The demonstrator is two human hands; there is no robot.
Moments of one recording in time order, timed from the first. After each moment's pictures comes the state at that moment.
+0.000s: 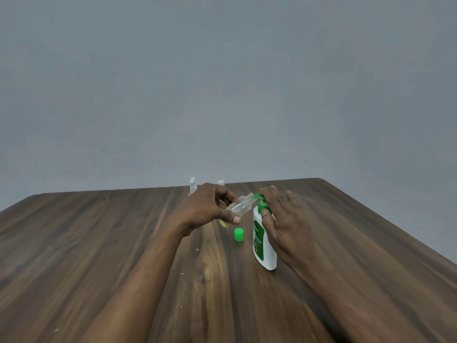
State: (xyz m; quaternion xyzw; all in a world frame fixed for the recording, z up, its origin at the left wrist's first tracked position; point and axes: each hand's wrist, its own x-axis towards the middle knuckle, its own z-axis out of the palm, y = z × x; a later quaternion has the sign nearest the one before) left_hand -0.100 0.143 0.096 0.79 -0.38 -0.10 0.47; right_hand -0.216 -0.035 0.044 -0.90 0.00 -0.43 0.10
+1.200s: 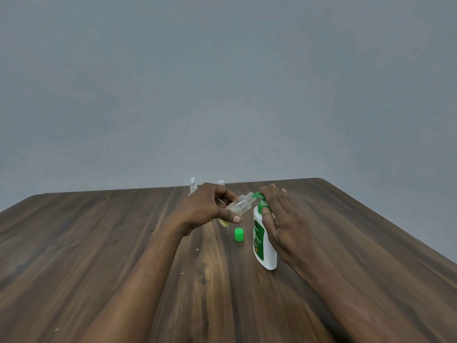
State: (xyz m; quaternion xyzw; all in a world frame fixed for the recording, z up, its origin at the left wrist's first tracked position) left_hand -0.098 0.143 0.096 0.79 -0.38 -0.09 0.47; right_hand -0.215 -0.034 0.046 -0.89 -0.01 -0.43 0.12
